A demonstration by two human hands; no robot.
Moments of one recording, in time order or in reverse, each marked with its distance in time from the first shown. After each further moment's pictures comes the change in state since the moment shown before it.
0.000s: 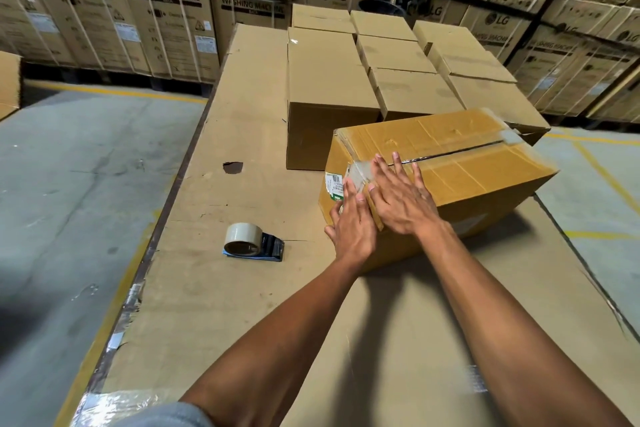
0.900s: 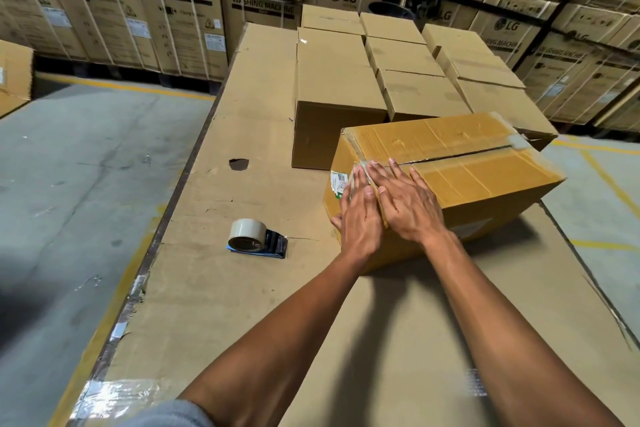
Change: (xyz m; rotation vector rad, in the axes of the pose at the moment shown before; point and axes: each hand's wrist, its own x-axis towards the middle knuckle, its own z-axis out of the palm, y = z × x) left_hand 0.001 0.008 -0.003 -0.115 0.048 0.120; right_hand -0.016 -0.002 -0.001 0.087 0.182 -0.108
